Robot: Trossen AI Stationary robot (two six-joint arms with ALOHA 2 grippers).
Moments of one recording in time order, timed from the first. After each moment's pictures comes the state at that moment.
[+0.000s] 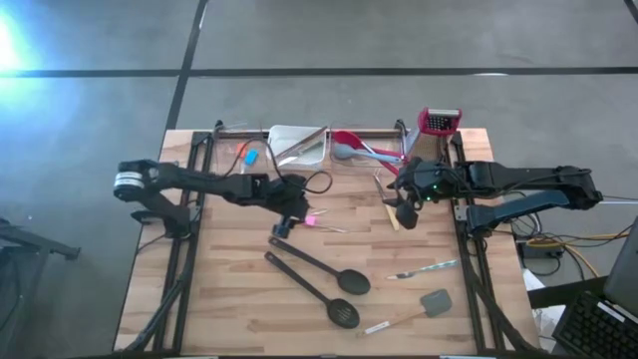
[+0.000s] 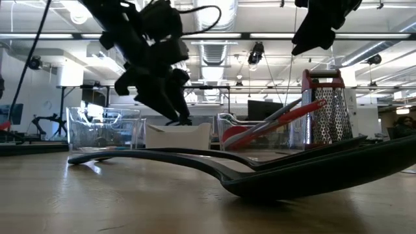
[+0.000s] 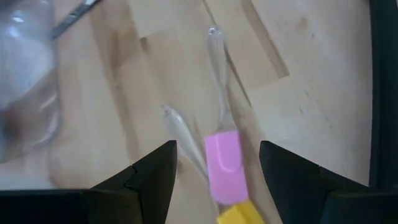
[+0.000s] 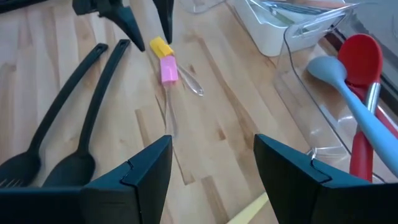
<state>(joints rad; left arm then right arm) 0.11 1.52 0.91 -0.24 0.06 0.50 -0.03 1.00 0.95 -0.70 0.16 0.31</state>
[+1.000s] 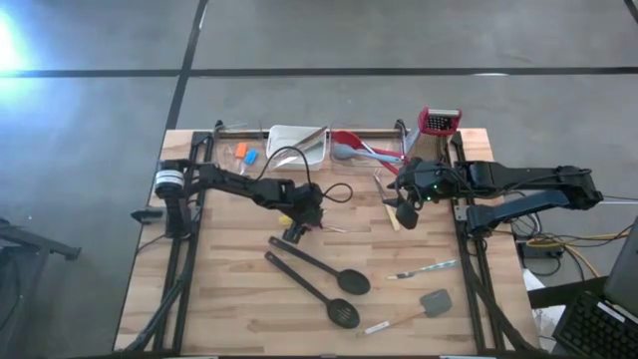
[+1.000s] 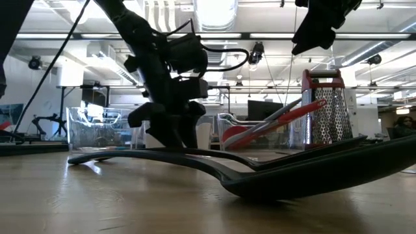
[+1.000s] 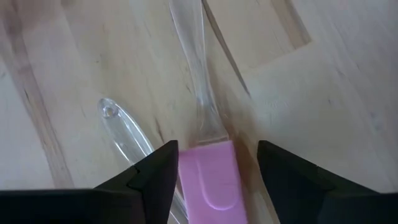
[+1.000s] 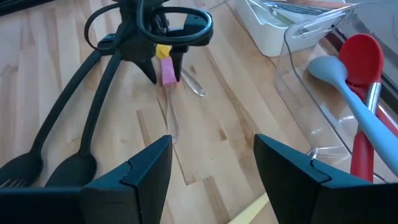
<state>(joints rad) 0.13 1.83 1.06 -0.29 0.09 0.53 -0.03 1.00 0.95 -0.70 0.16 0.32</state>
